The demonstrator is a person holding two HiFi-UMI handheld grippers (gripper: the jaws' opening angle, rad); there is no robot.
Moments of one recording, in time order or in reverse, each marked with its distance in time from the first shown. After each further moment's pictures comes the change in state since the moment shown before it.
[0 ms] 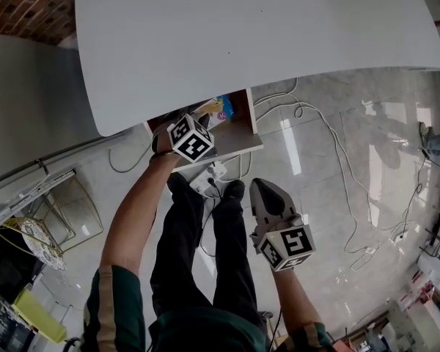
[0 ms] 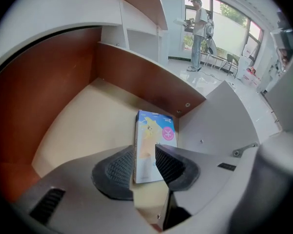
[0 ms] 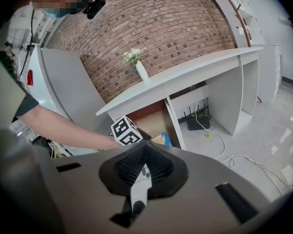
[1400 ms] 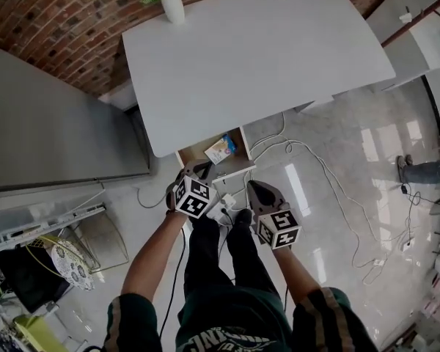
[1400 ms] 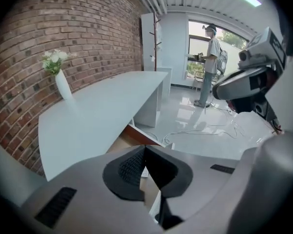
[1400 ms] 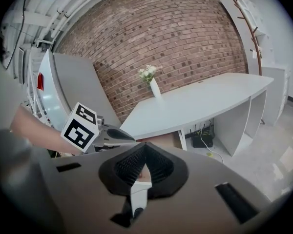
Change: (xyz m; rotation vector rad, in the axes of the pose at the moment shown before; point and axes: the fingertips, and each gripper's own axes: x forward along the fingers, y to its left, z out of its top) left arm -0.247 -0.031 0.068 -0.123 -0.237 0.039; right arm -0.052 0.063 0.099 -0.107 -0.066 0.023
